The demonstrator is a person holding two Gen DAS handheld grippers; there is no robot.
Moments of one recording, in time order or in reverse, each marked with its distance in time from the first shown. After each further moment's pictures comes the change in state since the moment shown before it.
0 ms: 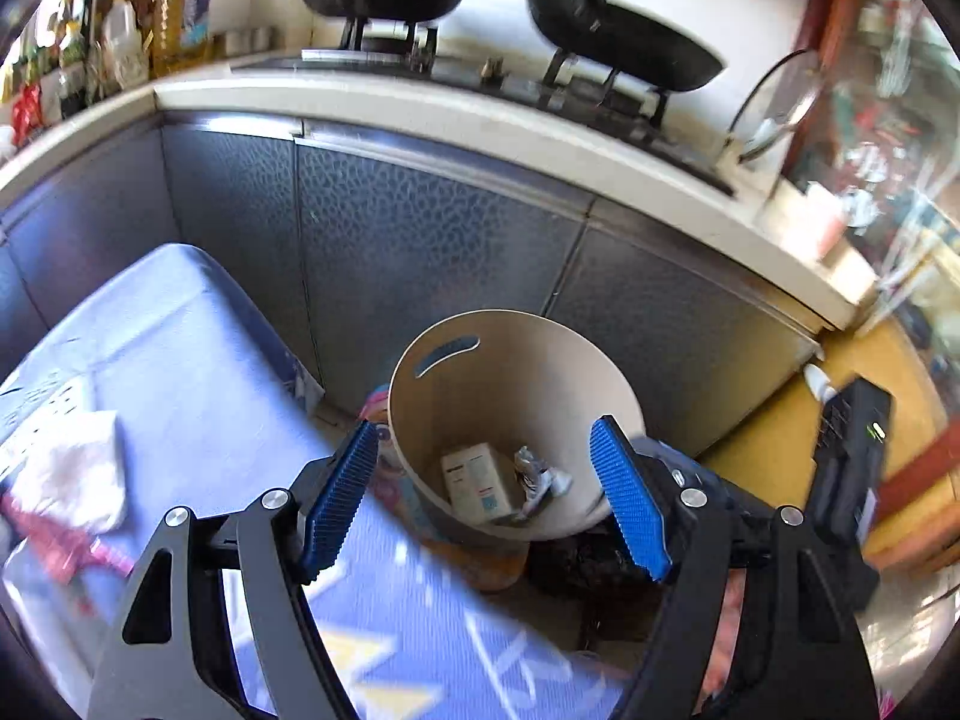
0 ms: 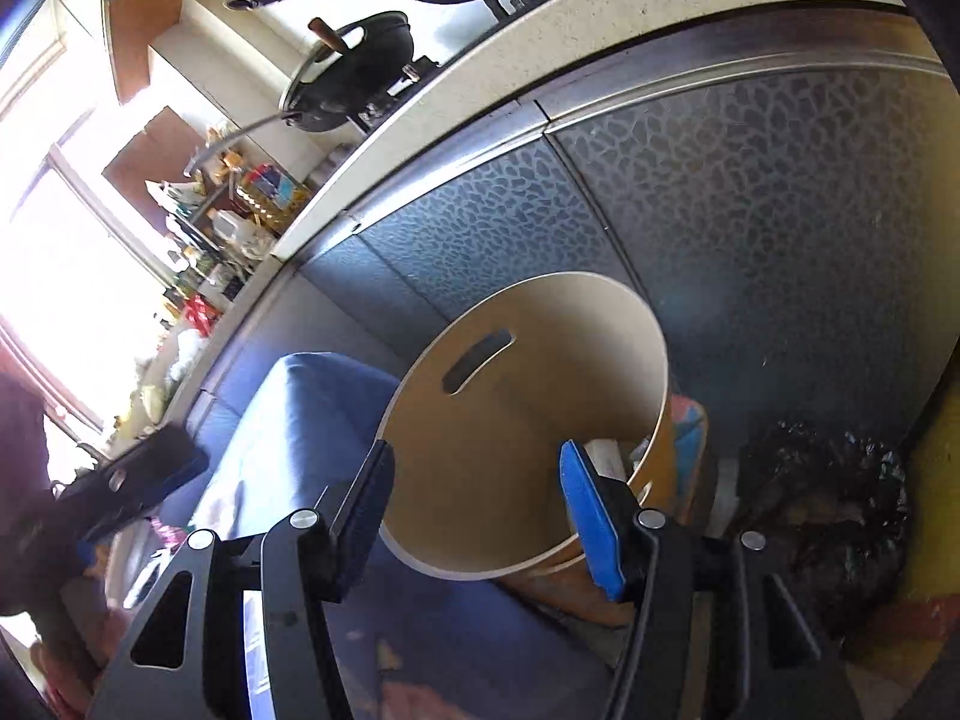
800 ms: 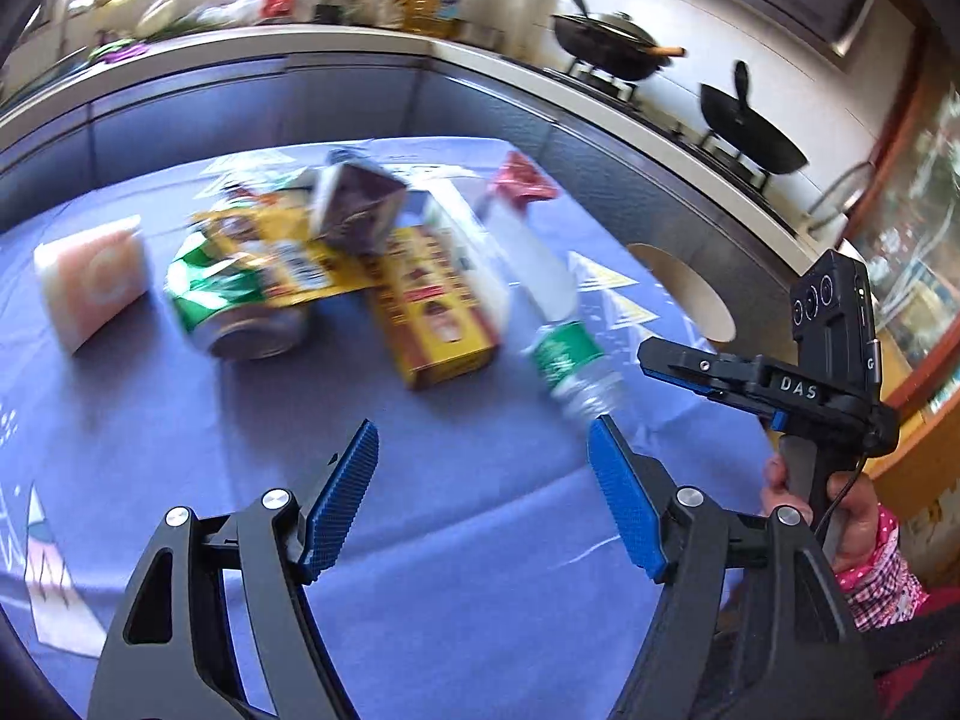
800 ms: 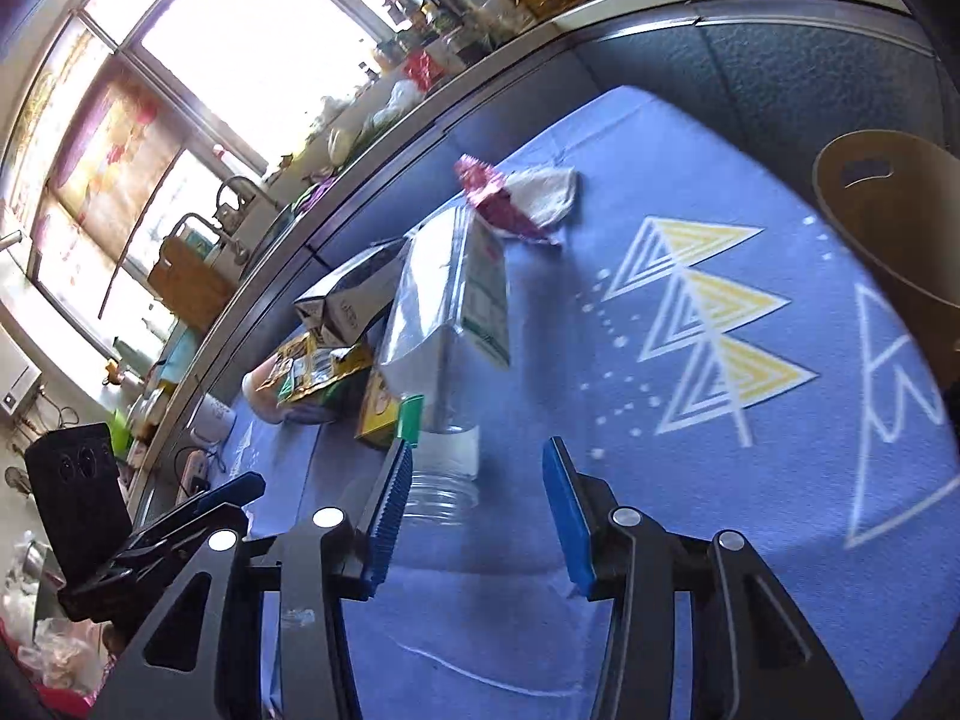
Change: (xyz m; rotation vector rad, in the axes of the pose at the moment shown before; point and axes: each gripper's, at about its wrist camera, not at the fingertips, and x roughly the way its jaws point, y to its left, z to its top) left arm -0.230 0.141 -0.240 -0.333 -0.081 0.180; right arm 0.019 0.192 -0.152 -0.365 0.454 0.338
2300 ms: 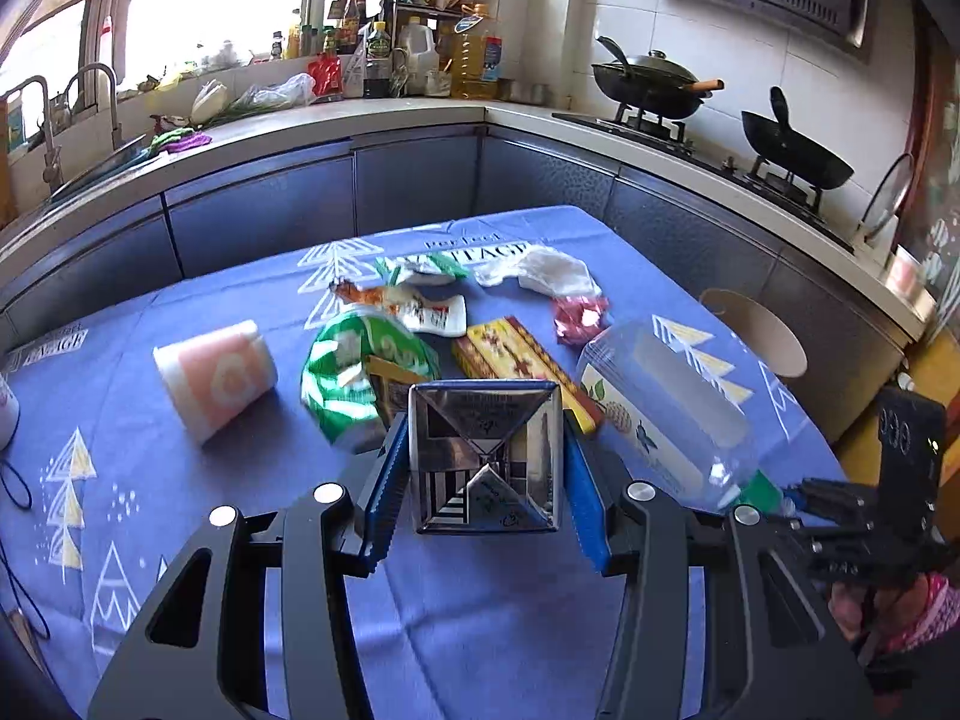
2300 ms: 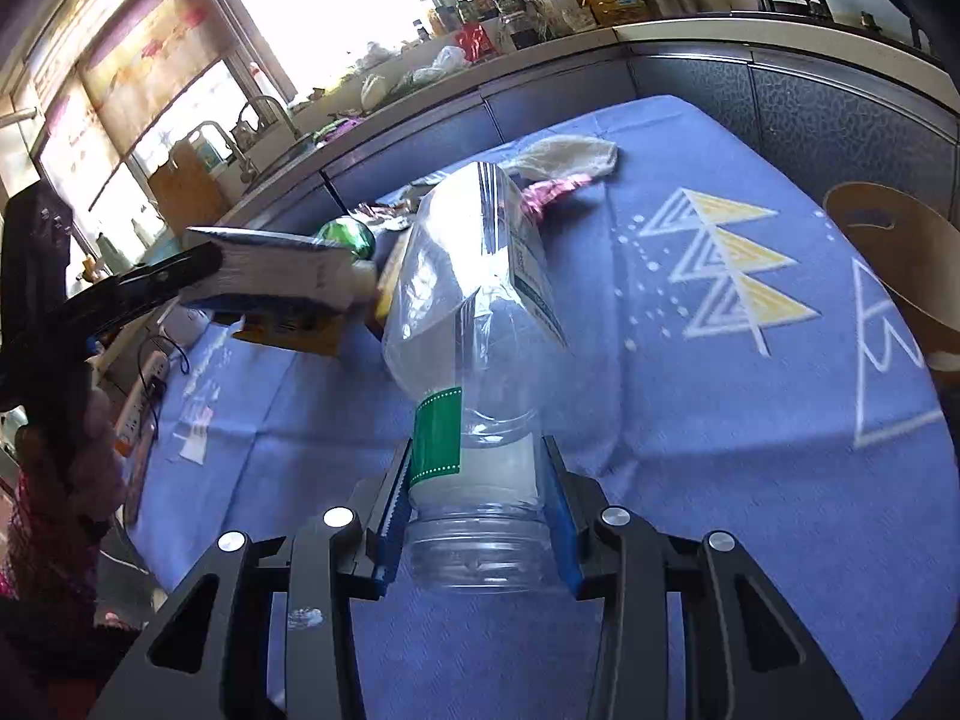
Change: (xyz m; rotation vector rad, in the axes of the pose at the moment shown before) left arm -0.042 0.007 0.013 0.095 -0.120 0.193; right arm -0.017 0.029 -0.070 -0.223 0.026 -0.140
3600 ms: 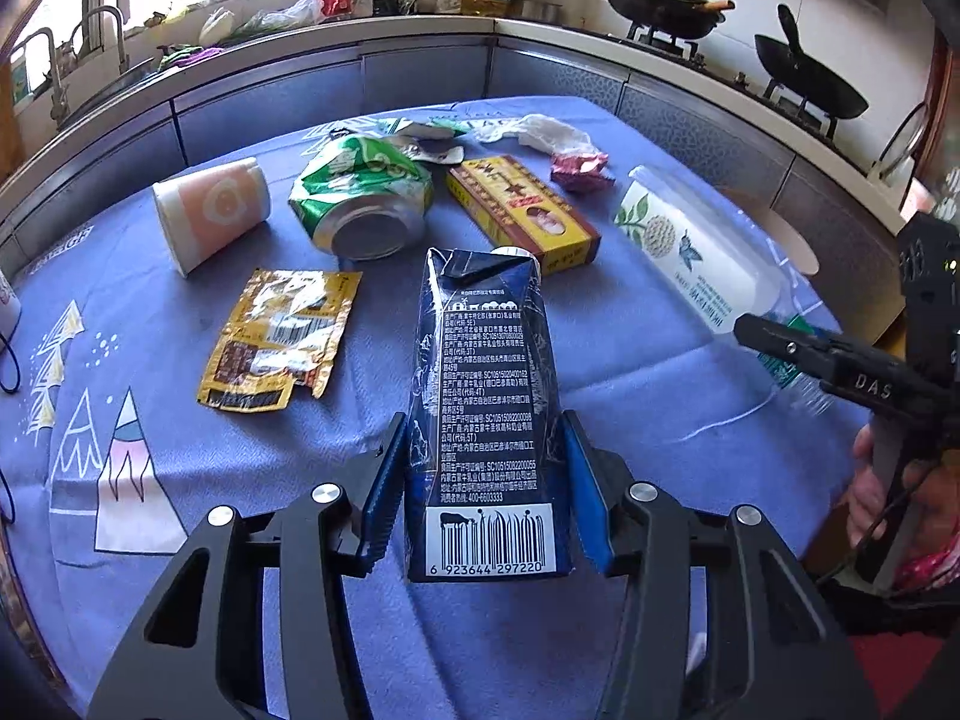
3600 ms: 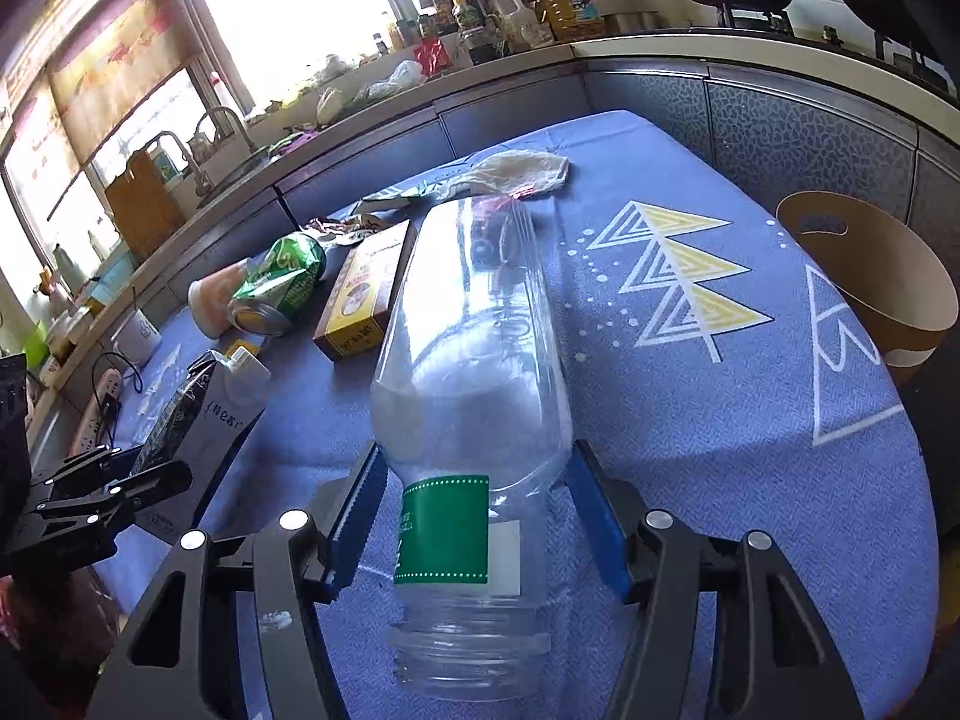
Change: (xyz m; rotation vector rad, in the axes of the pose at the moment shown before) left arm 0.011 -0.016 -0.065 -0.023 0.164 0.023; right arm -0.001 -0.003 0.006 0.038 -0.077 -0.102
